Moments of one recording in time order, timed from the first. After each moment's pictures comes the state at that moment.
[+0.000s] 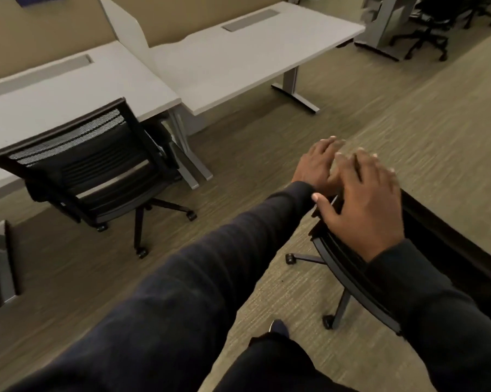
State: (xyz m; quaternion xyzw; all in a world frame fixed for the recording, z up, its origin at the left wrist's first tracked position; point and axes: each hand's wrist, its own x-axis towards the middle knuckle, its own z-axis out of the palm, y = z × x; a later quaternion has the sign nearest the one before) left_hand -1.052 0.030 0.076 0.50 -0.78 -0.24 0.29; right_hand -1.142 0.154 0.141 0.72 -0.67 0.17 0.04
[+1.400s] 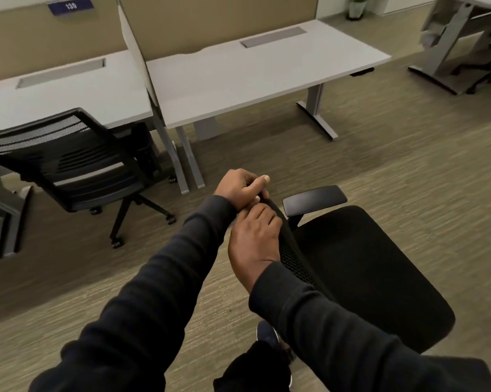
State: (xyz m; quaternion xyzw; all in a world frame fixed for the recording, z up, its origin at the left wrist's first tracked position) left_hand -1.207 -0.101 0.097 0.66 -0.64 -0.27 0.28; right_hand -1.308 -0.010 0.113 0.81 -0.58 -0.02 -0.01
